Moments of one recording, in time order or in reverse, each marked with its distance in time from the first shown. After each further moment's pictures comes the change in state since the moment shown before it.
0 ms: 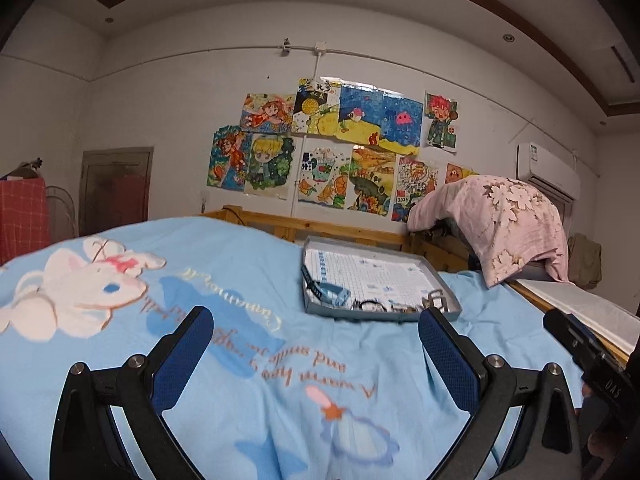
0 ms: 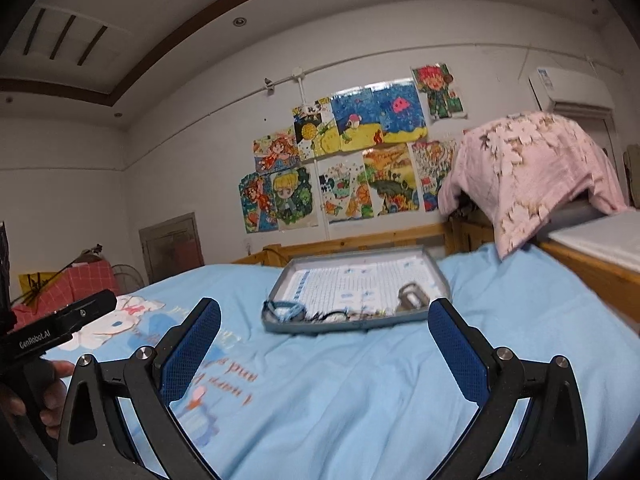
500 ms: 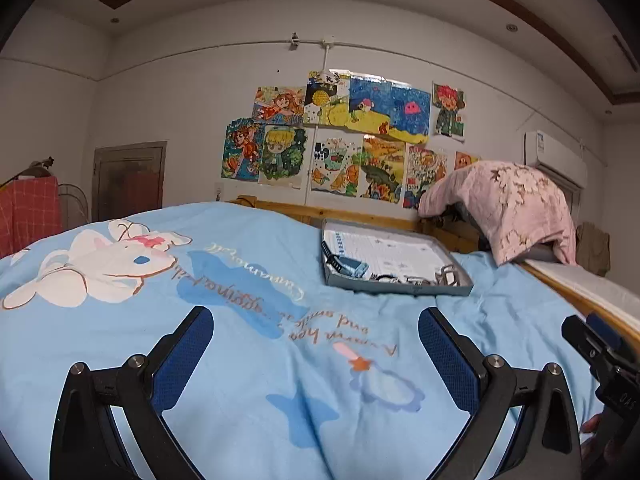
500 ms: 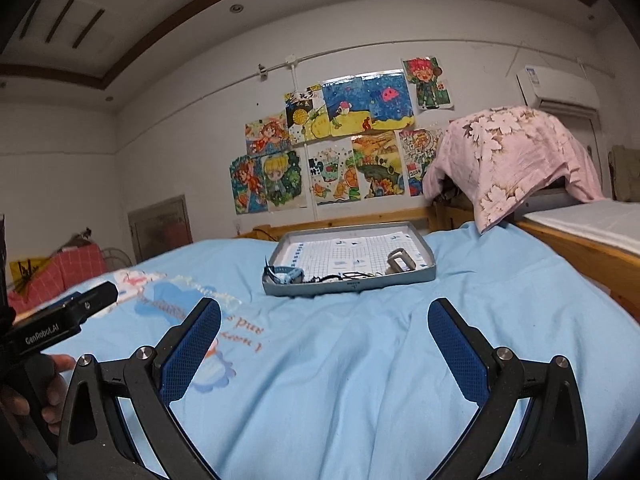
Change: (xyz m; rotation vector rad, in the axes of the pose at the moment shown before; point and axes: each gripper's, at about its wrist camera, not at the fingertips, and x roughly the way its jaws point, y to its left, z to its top) left arm -0.025 0.015 -0.031 0.026 0.023 0.051; right arm -0.048 0.021 -0.030 -0.048 0.048 -0.075
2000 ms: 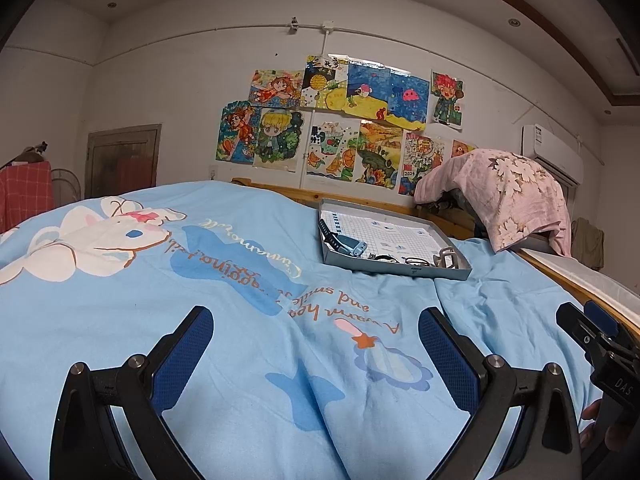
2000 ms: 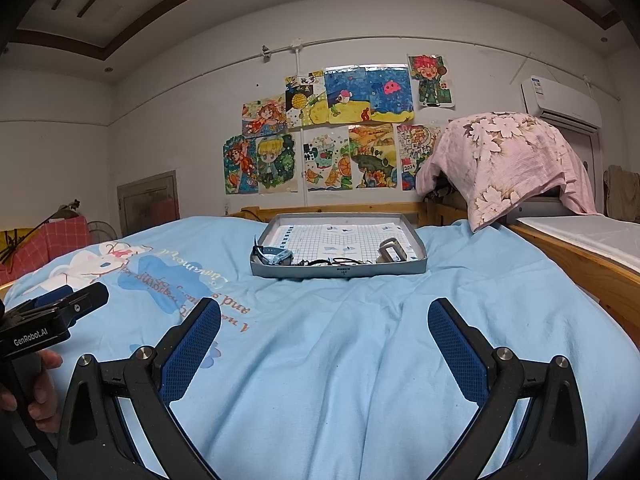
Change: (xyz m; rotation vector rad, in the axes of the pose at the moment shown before) left arm 0.009 0.009 -0.015 -0.015 0.048 -0.041; right arm 0.007 0.011 -0.003 -0.069 0.045 -0.049
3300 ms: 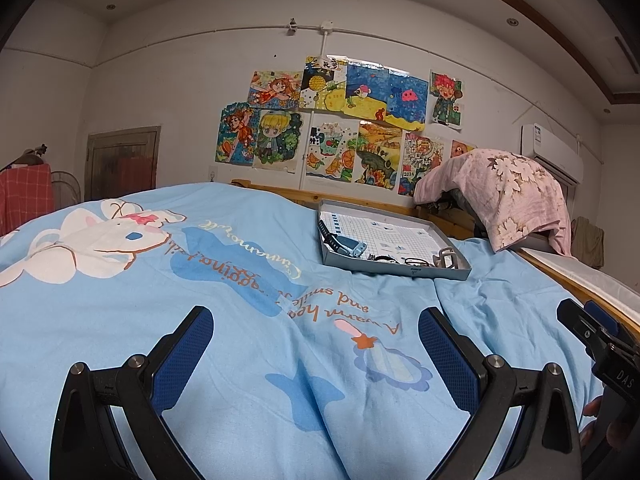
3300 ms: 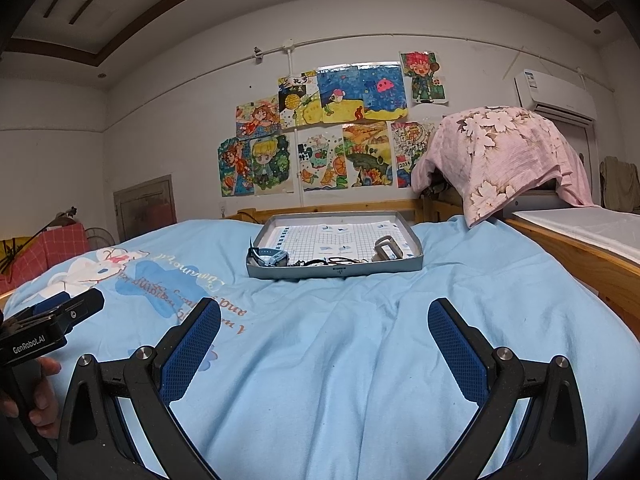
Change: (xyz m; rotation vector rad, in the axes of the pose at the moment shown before) left arm 0.000 -0.001 -0.001 0.000 -0.001 0.000; right arm 0.000 -0.001 -0.001 0.022 0.003 -0.009
